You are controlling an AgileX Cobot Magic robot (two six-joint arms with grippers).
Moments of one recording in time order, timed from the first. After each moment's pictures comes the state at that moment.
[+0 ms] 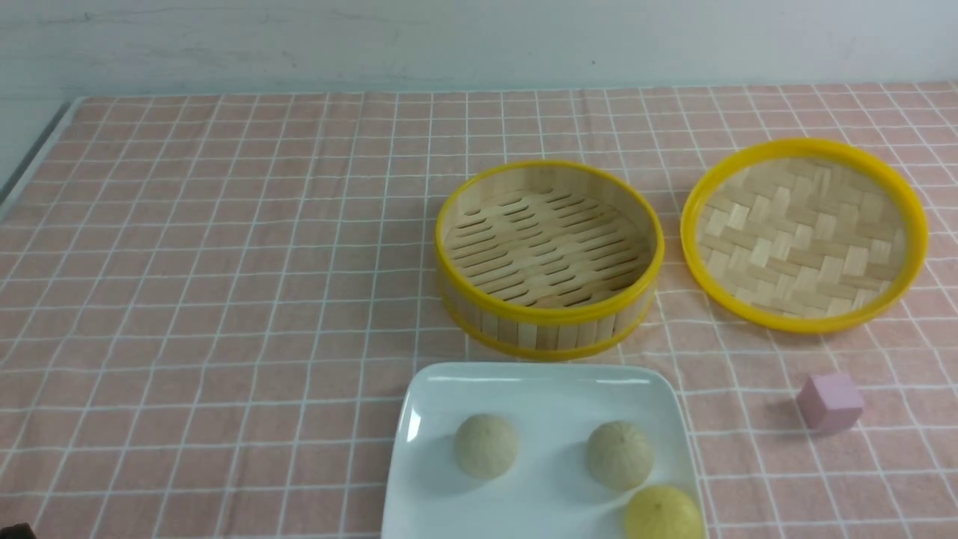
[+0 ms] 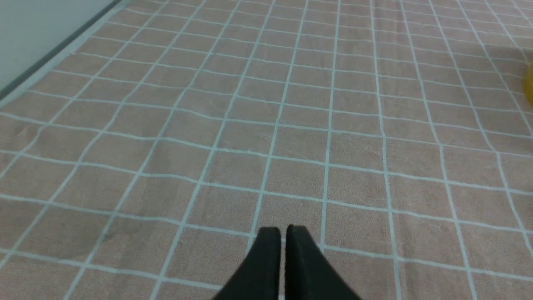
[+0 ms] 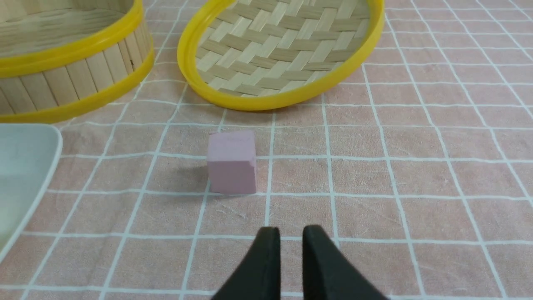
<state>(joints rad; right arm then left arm) 0.04 -0.01 0.01 0.06 0.39 0.00 0.01 -0.01 0.03 0.16 0.37 -0.25</state>
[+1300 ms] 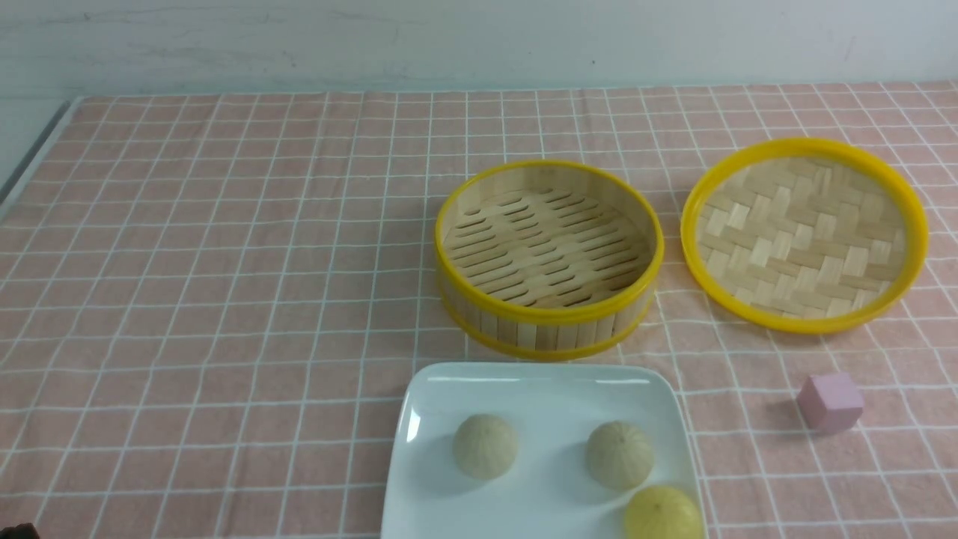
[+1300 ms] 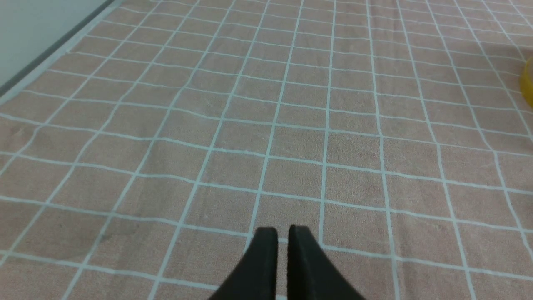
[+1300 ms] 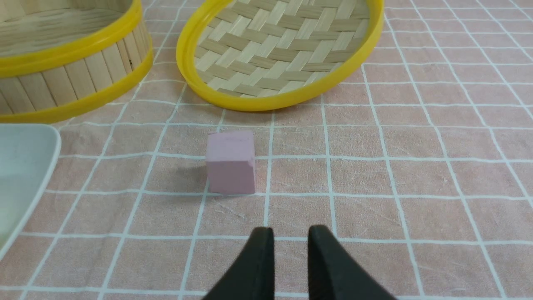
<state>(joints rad) 0.04 -0.01 0.01 0.06 0.39 0.00 0.00 -0.01 0.03 0.16 0.37 -0.25</state>
